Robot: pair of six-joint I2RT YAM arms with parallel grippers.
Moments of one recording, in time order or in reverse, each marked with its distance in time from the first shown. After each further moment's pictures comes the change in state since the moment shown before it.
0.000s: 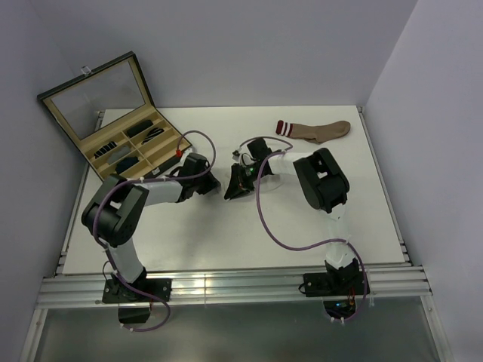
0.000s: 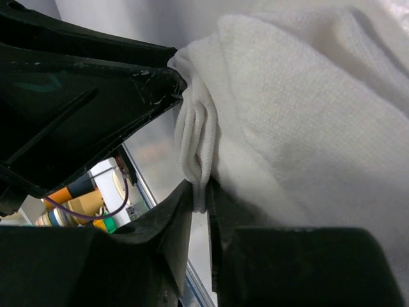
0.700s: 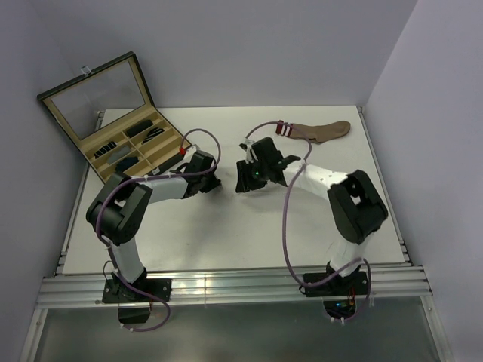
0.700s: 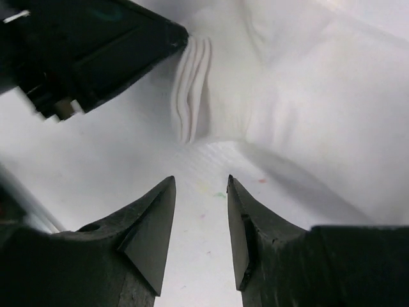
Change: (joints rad) left arm -0.043 0.035 0.101 -0.145 -0.112 -0.026; right arm 0.066 -0.402 -0.212 -0.029 0.505 -0.159
